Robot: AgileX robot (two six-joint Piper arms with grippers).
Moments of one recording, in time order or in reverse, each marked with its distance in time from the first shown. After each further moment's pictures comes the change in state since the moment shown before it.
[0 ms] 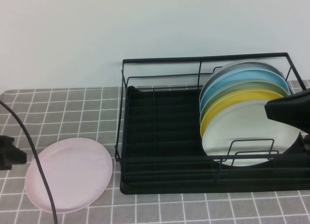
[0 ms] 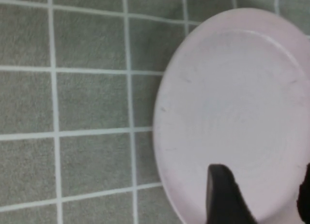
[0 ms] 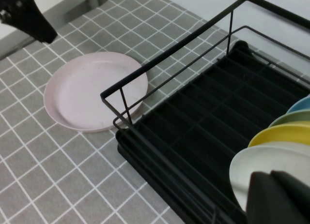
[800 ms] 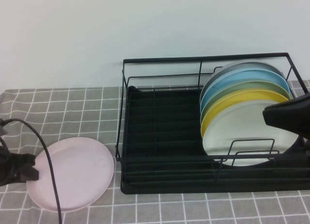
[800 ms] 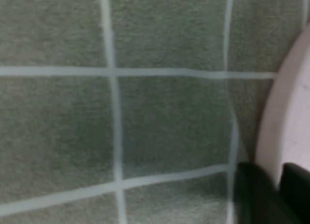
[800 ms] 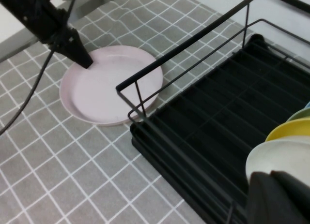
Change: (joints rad) right arm 0.000 0.000 0.002 0.004 0.045 0.000; left arm -0.069 0.269 -0.002 -0.054 -0.152 0.139
